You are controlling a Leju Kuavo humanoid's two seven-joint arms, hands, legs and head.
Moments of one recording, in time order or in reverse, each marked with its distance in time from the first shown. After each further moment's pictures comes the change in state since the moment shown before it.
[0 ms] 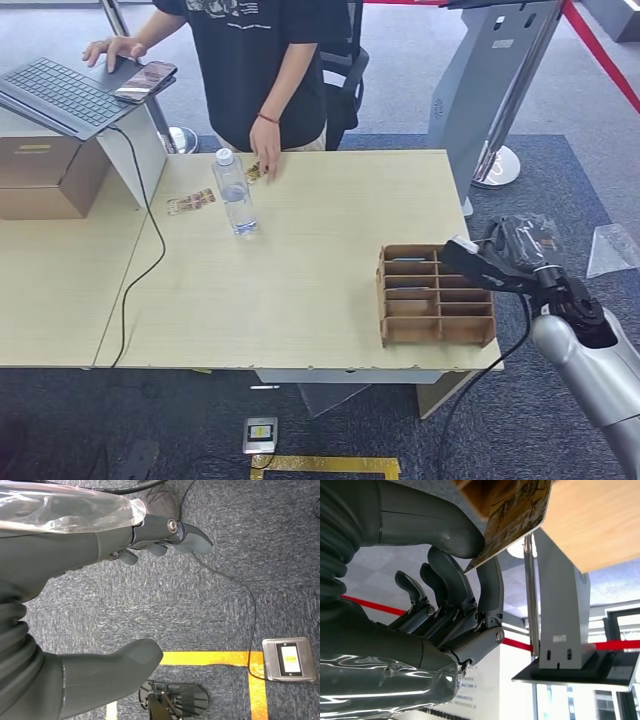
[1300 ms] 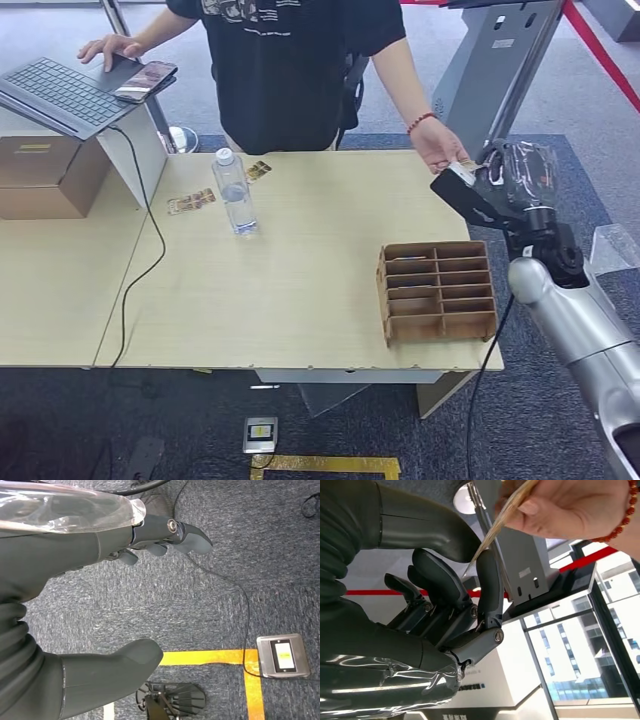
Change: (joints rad) left arm -0.010 0.011 -0.042 -0.002 -0.020 0.006 0.001; right arm -0.330 0.404 0.133 0.684 -0.036 -0.338 -0.105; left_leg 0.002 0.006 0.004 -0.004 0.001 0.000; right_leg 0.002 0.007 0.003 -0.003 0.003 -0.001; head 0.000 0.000
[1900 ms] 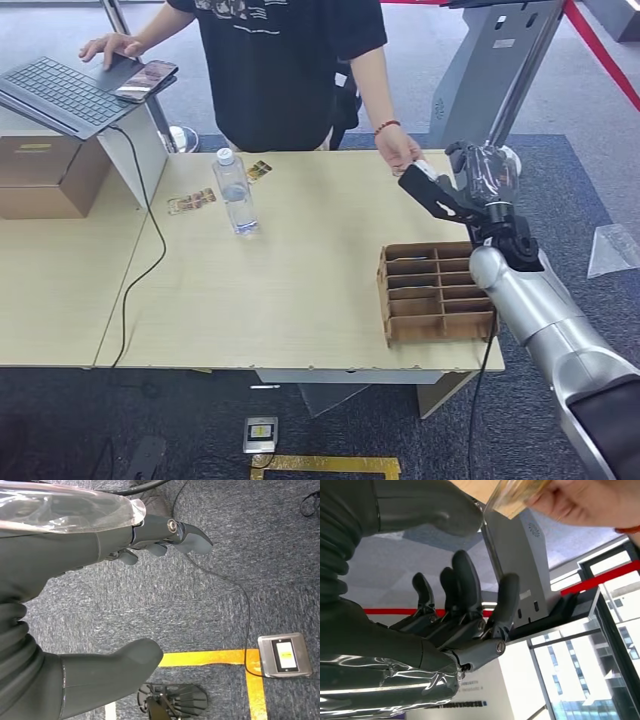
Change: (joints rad) left arm 0.000 -0.004 -0.015 0.000 -0.005 -0.002 0.006; right arm 0.018 -0.014 -0.019 -0.009 -0.005 -0.033 0.020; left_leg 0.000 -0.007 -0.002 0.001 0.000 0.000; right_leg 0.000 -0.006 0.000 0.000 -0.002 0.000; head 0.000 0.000
